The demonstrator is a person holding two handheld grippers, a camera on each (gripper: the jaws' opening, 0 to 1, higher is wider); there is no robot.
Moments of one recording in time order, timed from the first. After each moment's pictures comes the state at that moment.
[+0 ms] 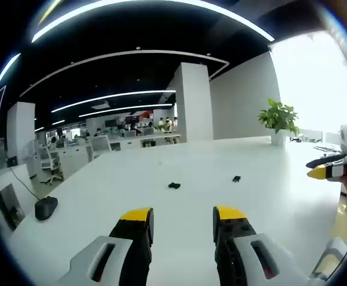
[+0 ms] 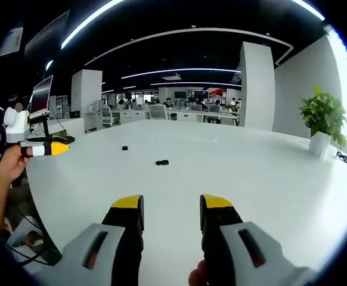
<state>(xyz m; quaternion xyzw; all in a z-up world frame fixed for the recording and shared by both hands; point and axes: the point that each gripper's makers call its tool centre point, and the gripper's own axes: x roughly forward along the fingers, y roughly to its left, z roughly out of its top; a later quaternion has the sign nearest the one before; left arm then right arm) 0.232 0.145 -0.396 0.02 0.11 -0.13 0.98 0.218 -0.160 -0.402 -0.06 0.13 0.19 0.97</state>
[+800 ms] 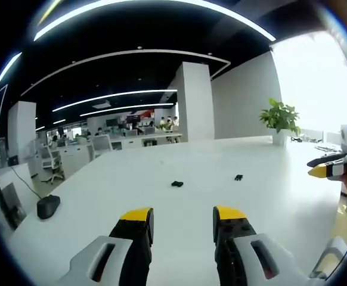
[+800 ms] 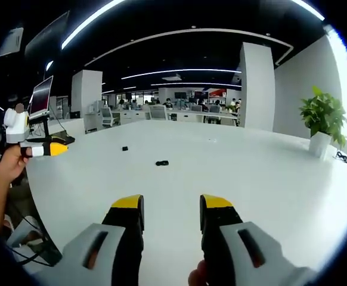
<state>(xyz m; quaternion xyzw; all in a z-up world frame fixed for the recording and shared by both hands) 0.230 0.153 -0.397 0.01 0.12 -0.13 0.99 0.219 -0.161 -0.401 -0.06 0.13 0.19 0.97</state>
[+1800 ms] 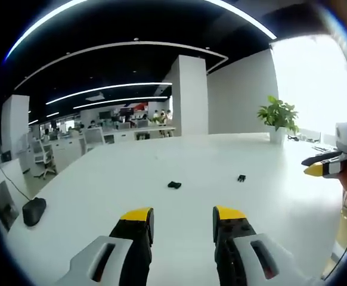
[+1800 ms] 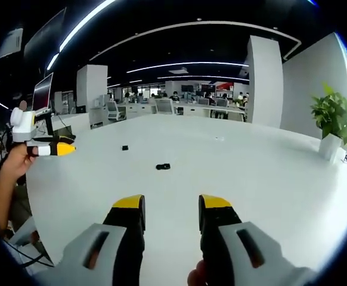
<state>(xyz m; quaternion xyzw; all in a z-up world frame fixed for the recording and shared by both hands) 0.269 0.146 -0.402 0.01 0.14 -0.15 0.98 0.255 -0.153 -0.397 -0.06 0.15 0.22 0.96</state>
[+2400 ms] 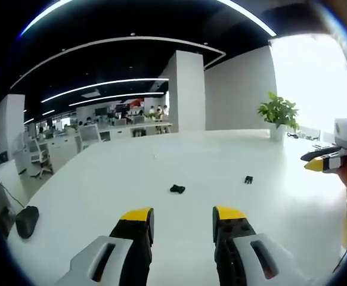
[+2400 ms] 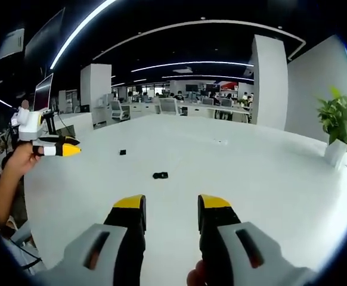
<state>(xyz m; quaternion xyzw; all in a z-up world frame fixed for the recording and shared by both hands) 0.304 0.150 -0.404 0.01 0.16 -0.17 0.97 0.284 -0.147 -0.390 -0.07 0.16 0.23 0.96</state>
